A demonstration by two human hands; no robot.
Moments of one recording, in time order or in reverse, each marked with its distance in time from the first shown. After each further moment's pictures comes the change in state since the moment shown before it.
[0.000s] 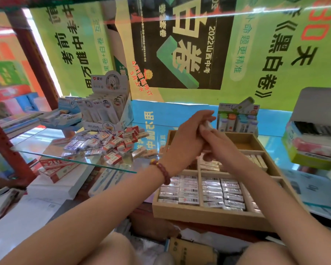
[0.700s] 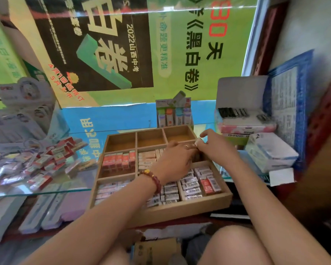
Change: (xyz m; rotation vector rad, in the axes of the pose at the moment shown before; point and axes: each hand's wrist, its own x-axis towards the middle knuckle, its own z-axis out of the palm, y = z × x) left_hand 0.004 -0.011 0.129 0.714 -0.662 0.295; right_hand -0.030 0.049 -0.144 -0.914 0.410 0.239
